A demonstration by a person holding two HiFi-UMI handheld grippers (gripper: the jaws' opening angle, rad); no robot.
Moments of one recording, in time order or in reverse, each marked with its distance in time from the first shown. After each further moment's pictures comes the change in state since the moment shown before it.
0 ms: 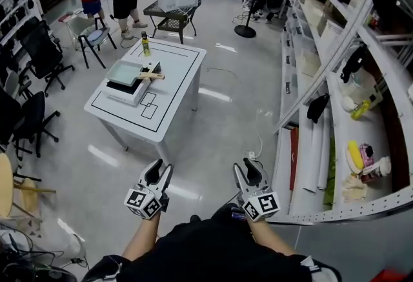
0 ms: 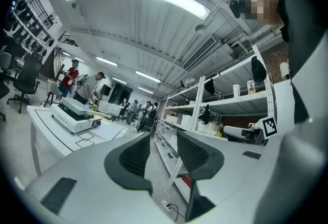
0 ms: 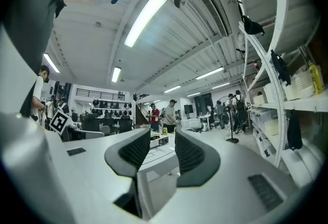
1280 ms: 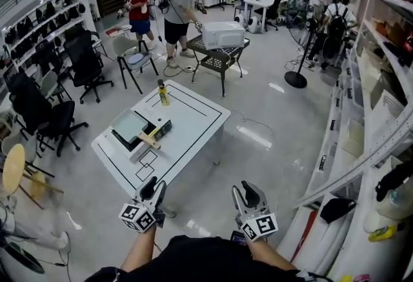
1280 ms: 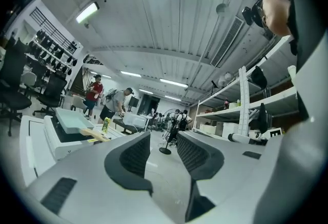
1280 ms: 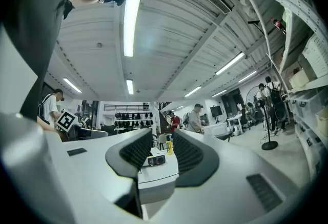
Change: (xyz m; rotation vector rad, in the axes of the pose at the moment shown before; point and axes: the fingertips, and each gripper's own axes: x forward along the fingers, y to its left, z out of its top) left arm 0.279 0.102 0.055 0.039 -0.094 0.366; right arm 0.290 -0.245 0.014 0.077 -0.080 0.351
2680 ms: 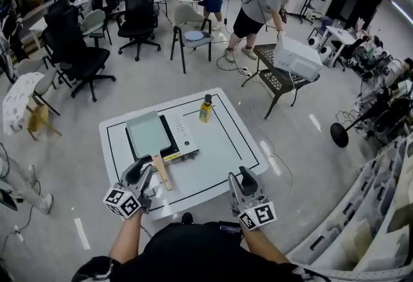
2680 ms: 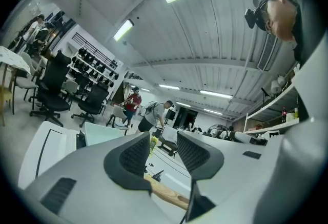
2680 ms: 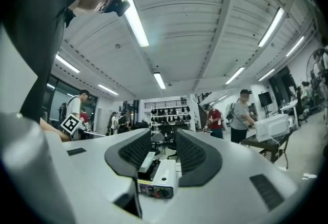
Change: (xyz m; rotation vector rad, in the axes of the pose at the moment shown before) left arm 0.113 0.265 0.059 -0.101 -0.155 0.458; right arm 0.413 -0.040 -0.043 0.029 0.072 0.515
